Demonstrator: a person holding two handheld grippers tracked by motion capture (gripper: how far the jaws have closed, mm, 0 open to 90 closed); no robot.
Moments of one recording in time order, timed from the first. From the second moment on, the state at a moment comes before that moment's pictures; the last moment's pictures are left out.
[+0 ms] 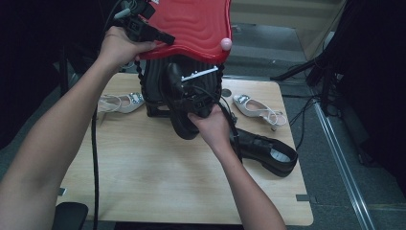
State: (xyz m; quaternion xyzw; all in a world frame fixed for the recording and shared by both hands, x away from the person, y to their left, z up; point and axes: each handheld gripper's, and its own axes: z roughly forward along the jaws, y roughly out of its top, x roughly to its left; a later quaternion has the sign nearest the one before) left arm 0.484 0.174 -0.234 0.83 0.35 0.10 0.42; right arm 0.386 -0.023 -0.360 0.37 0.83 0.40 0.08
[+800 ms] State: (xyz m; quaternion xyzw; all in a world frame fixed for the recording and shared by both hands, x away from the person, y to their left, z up) left arm 0.482 0.178 -0.235 0.83 0.36 0.09 0.43; right arm 0.432 0.024 -0.387 0.38 0.80 0.44 0.14
